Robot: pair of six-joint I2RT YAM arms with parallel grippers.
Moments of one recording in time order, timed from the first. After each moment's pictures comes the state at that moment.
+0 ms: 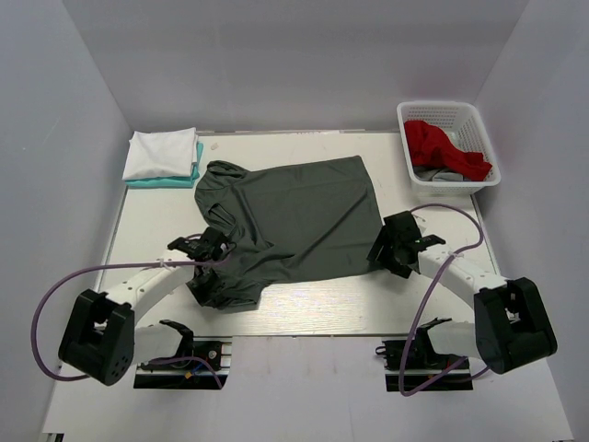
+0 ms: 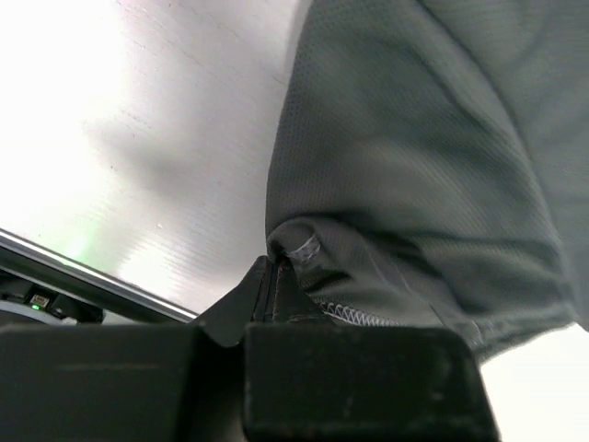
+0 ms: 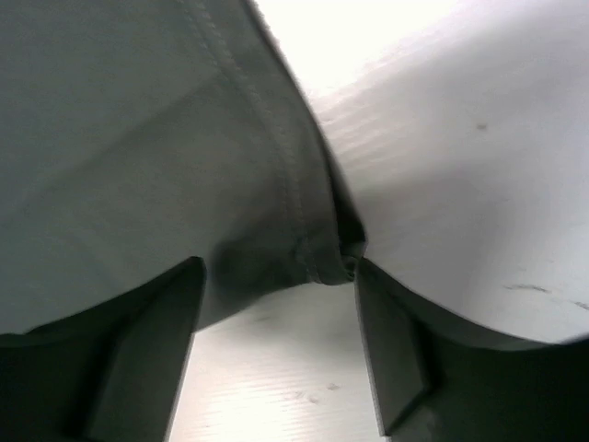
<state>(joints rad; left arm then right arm) -0.43 1.22 0.61 -0.95 -0.15 -1.06 0.37 1.26 0.59 -0.44 0.15 0.75</state>
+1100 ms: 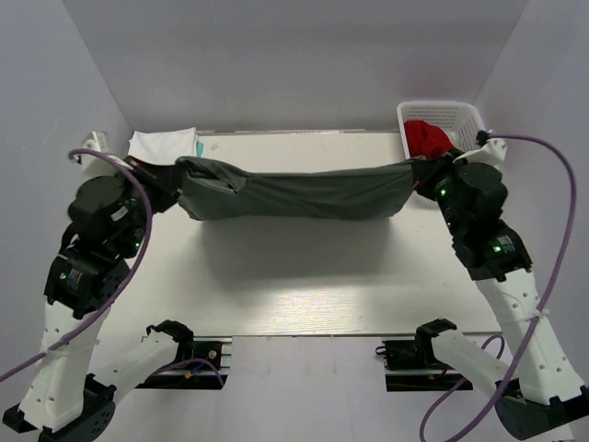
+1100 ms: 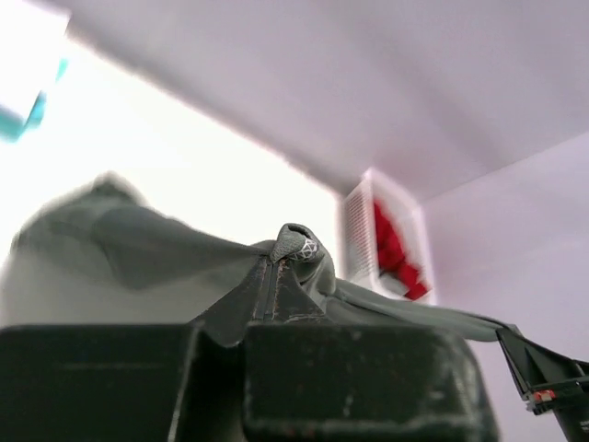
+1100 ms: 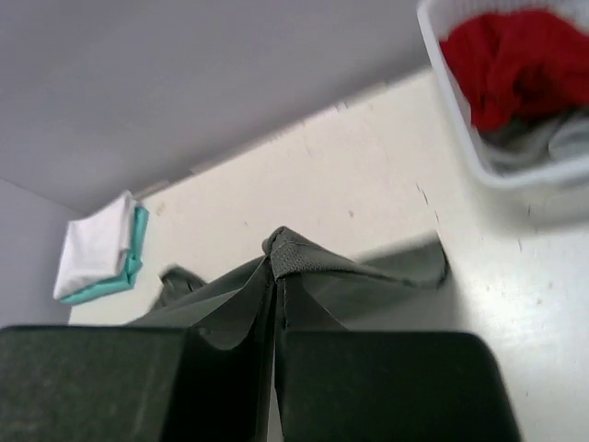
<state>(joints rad) -0.43 0.86 1.46 -0.78 -0.33 -0.80 0.36 0.89 1.15 -0.46 0.27 0.59</state>
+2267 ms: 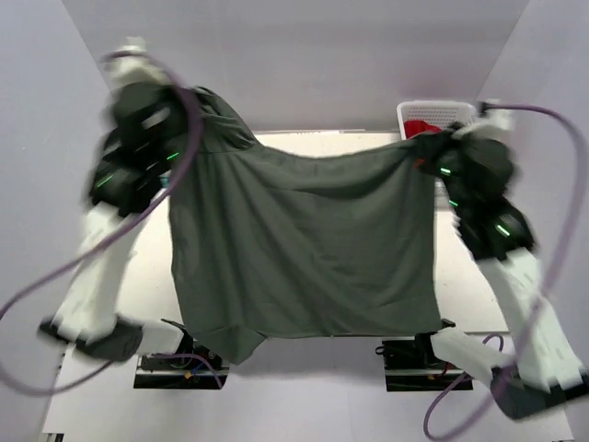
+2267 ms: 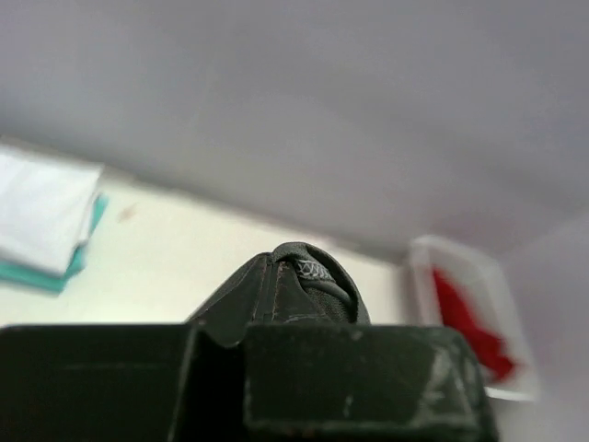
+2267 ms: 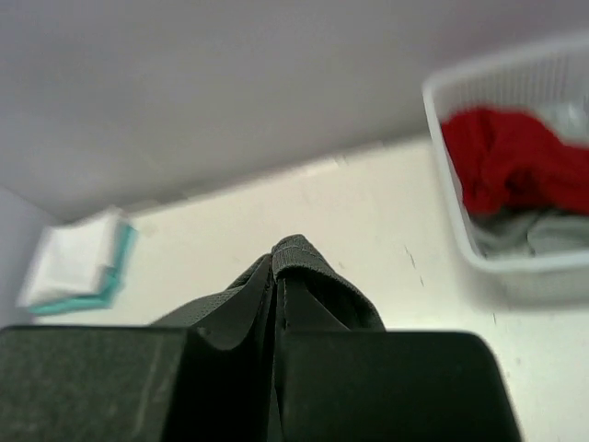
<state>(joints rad) -0.42 1.30 1.95 -0.65 -0.40 -0.48 0.36 0.98 1.40 -0.45 0.25 0.40</state>
